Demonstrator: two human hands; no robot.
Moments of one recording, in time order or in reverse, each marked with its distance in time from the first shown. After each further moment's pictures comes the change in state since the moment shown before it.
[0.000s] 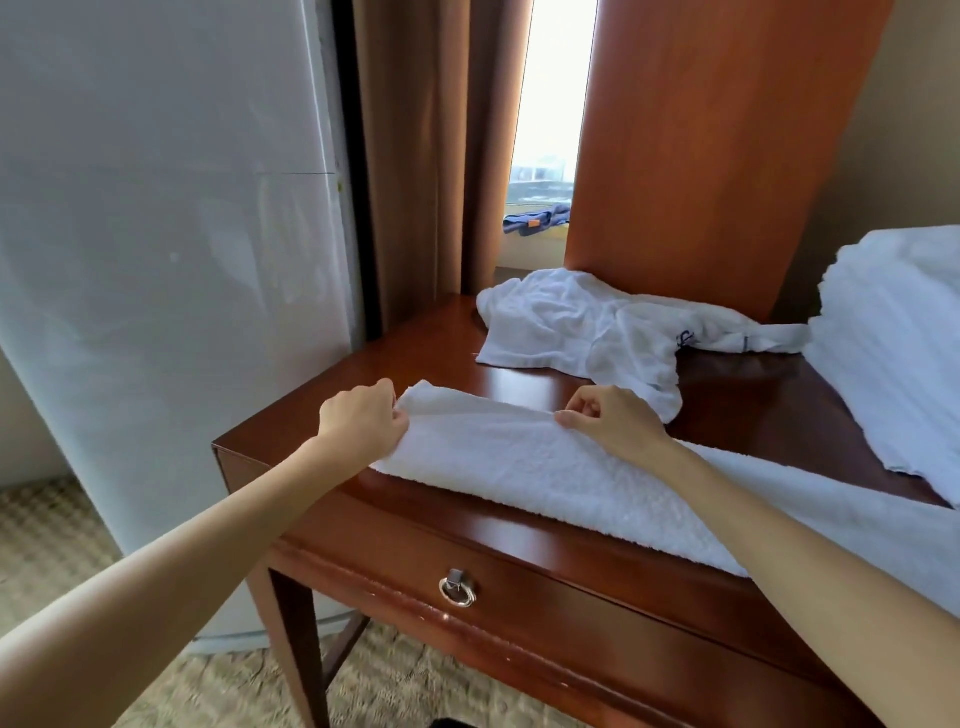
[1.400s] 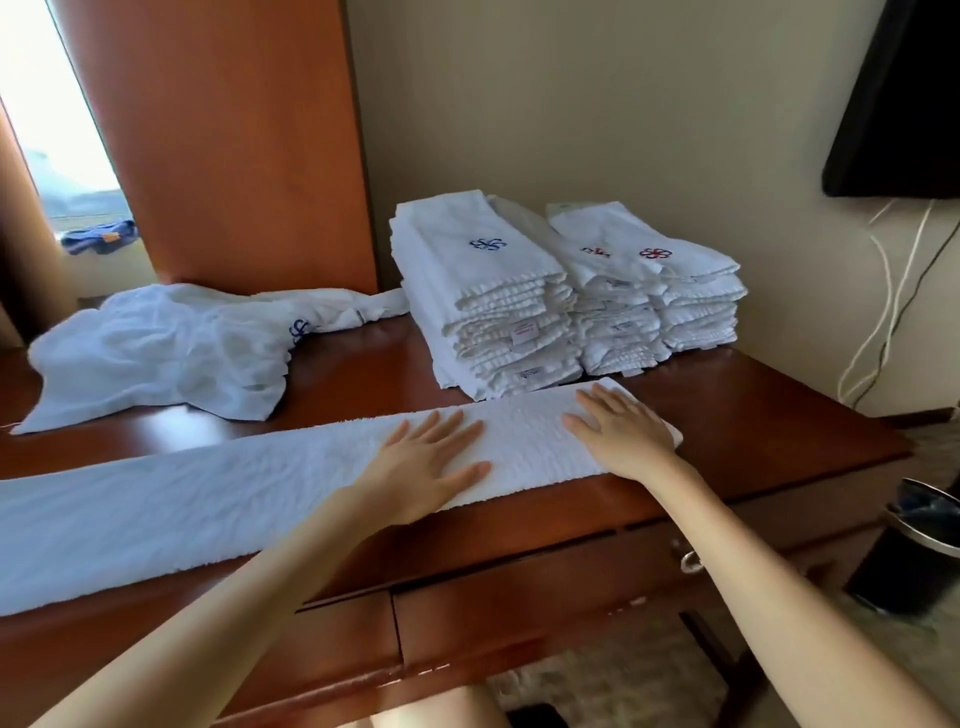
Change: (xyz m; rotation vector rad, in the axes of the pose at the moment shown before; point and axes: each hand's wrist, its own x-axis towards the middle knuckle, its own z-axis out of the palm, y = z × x) left_hand -0.136 0.383 0.032 -0.209 -0.370 1.089; right_hand -0.295 0.232 -0.198 -0.402 0.051 0.794
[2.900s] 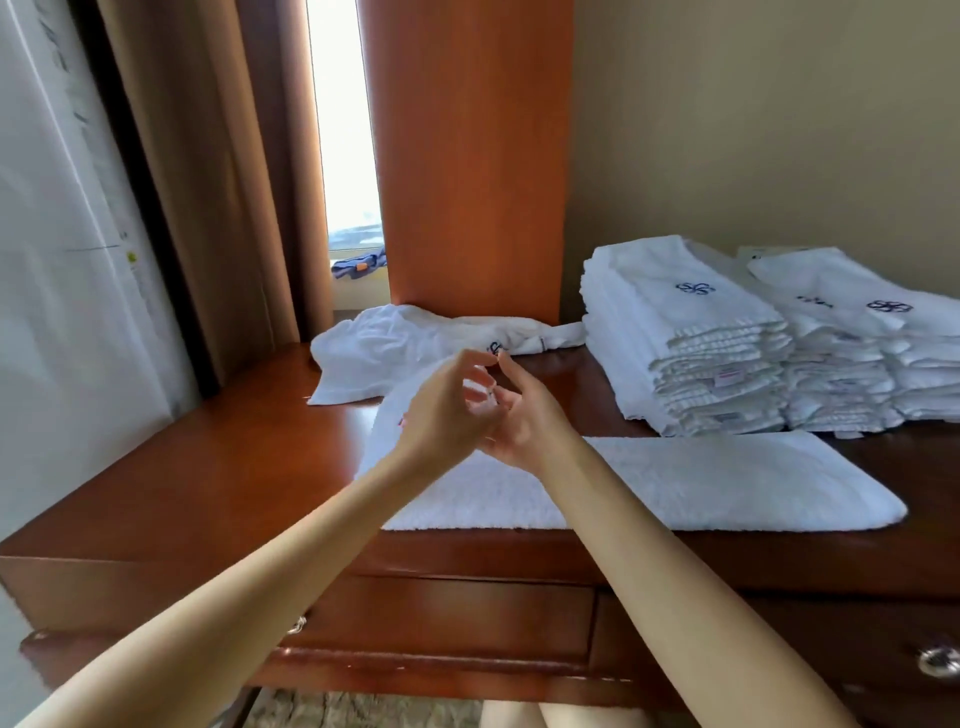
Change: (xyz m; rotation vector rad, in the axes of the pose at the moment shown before) left_hand -0.136 -0.049 -0.110 -0.580 0.751 -0.331; right_hand -0.056 -0.316 -0.021 1.907 -0.790 -0.106
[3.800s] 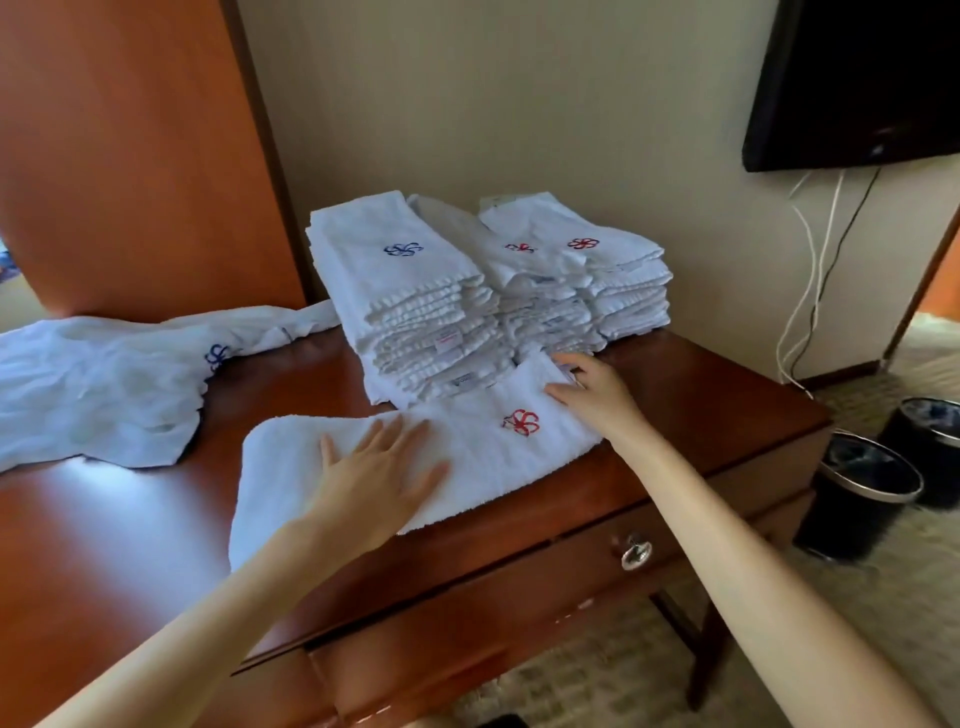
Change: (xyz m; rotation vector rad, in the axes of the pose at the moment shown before) left_hand 0.007 0.022 0.202 0.672 -0.615 0.278; right_hand -0.152 -0.131 -0.287 -1.015 0.849 -0.480
